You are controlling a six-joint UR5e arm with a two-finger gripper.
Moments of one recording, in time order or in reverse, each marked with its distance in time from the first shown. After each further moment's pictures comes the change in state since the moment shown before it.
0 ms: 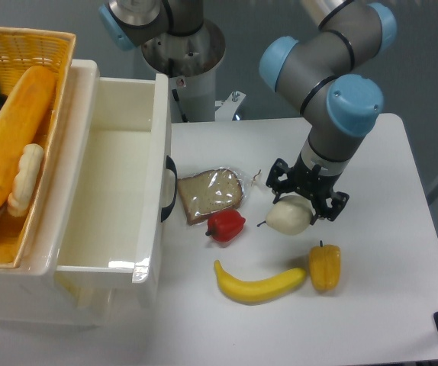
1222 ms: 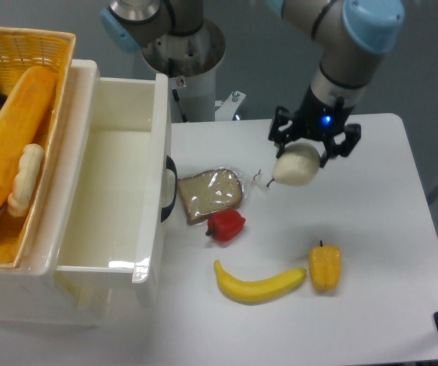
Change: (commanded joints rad) arm 0.029 0.222 0.034 -0.272 -0.056 -0.538
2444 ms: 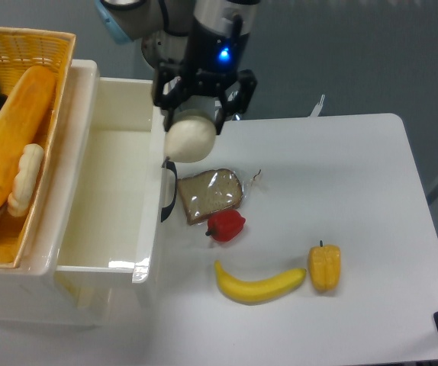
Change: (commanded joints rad) arm -0.281 0.129 -0.011 0.078 -0.164 -0.416
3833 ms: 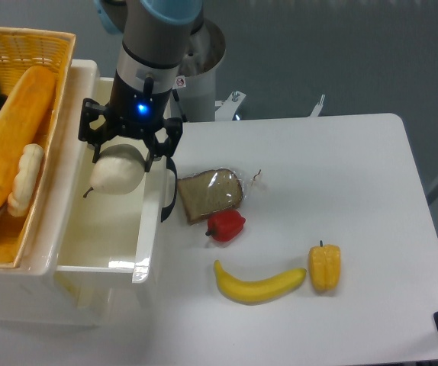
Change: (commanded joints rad) arm -0.146 -0.091 0.000 0.035 0.003 0.006
